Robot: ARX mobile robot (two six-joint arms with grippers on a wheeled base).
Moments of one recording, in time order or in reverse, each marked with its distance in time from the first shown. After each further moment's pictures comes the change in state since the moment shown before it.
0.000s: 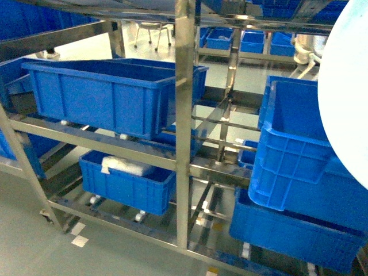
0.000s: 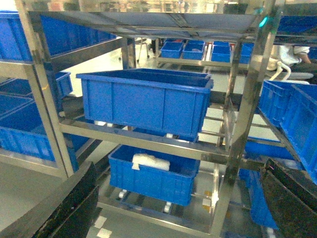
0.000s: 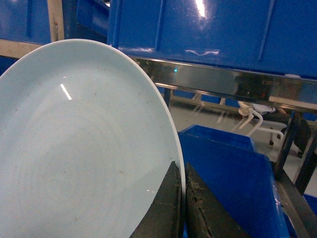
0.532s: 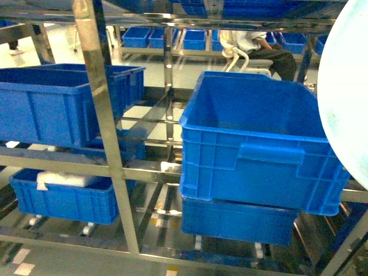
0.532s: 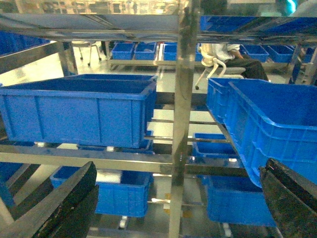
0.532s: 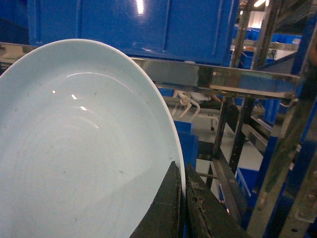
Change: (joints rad) left arm 0.000 0.000 0.000 0.000 0.000 0.000; right arm 0.000 0.000 0.000 0.000 0.000 0.000
